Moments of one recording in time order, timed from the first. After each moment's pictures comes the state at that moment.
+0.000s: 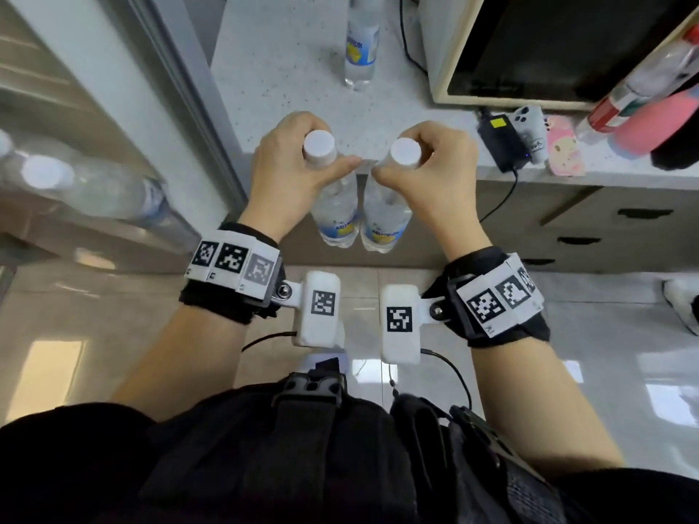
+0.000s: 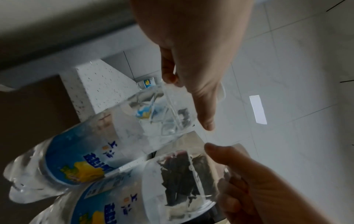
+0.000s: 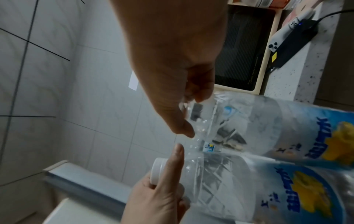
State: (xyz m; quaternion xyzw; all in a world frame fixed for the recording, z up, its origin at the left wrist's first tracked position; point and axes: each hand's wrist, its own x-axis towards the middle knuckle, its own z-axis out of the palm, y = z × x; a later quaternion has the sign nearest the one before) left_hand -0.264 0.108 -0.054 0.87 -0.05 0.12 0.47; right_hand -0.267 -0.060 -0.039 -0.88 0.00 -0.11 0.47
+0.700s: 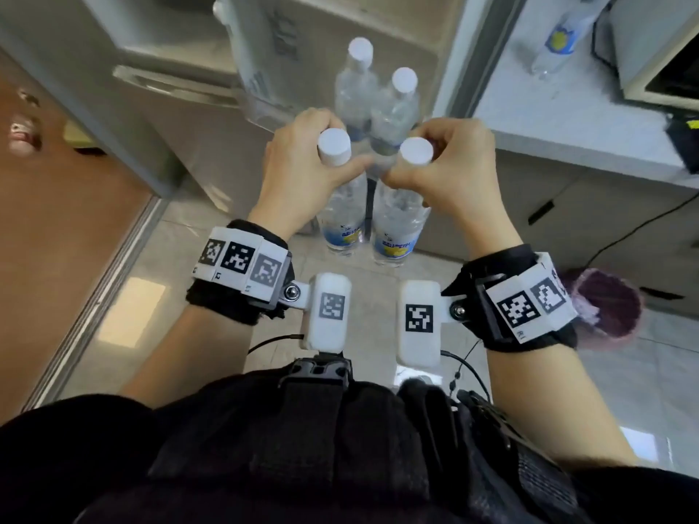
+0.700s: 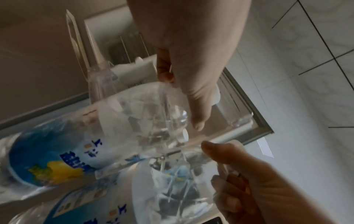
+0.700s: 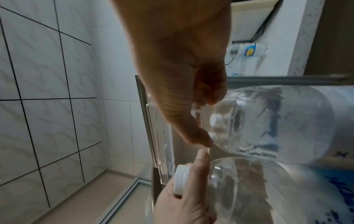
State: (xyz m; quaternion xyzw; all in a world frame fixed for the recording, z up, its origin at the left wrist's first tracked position) left_hand -0.462 0.372 -0.024 0.90 0.04 0.17 0.41; right_hand -0.422 0.209 -0.013 -0.87 -0.10 0.00 0.49
